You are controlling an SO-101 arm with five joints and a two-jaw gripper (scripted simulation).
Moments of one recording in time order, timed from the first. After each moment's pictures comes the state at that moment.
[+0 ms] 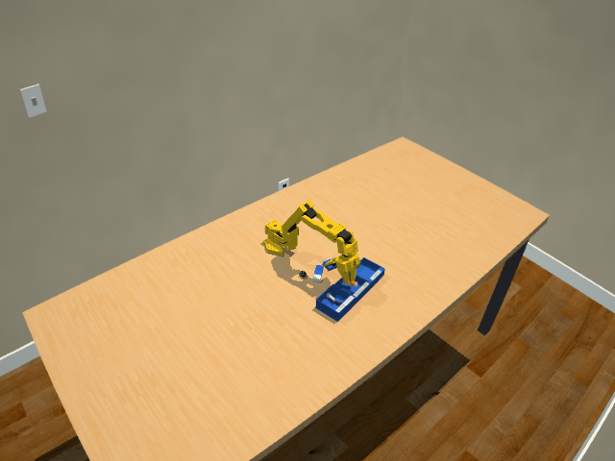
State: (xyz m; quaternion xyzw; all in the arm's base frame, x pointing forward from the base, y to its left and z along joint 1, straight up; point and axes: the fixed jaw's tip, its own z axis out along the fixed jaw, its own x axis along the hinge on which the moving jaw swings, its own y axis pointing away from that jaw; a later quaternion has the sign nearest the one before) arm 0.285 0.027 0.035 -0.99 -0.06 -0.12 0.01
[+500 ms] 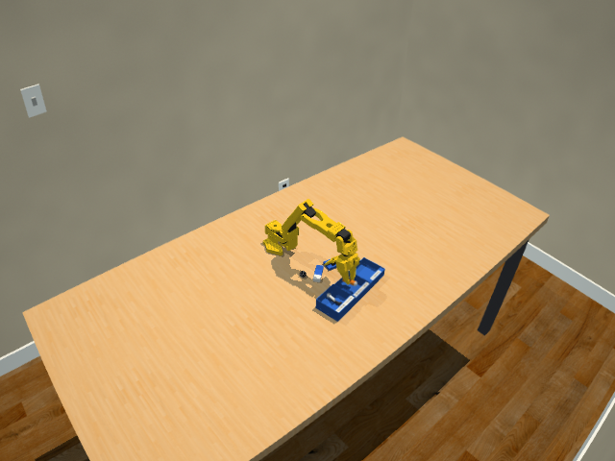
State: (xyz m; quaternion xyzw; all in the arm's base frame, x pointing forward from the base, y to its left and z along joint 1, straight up) arm 0.284 0.027 0.037 -0.99 -0.06 -0.12 0.01
